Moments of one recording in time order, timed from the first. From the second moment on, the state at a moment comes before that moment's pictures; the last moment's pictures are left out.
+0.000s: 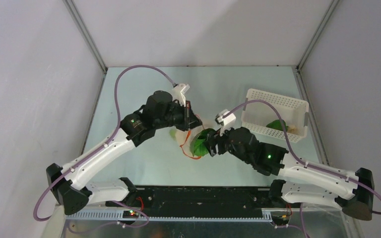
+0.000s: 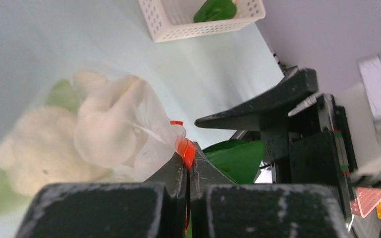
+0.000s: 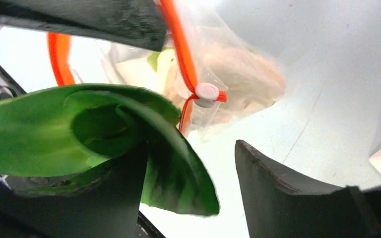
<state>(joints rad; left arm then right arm) -0.79 1.18 1.17 -0.46 0.22 -0.53 1.14 0.97 0.80 -0.22 0.36 0.30</state>
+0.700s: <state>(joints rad) -0.76 1.22 1.13 -0.37 0.24 -0.60 0.90 0.78 0.75 -0.15 0.14 0.46</state>
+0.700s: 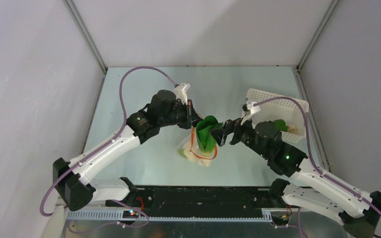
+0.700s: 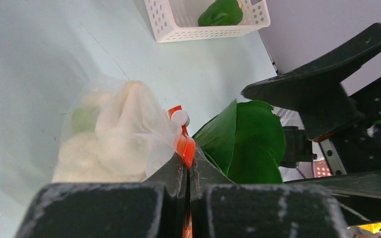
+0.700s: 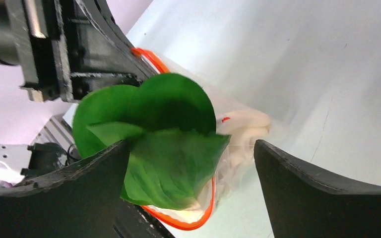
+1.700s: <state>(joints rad) -0.72 1.24 1.13 -0.32 0.27 -0.65 0.77 0.83 0.54 -0.15 -0.03 0.56</state>
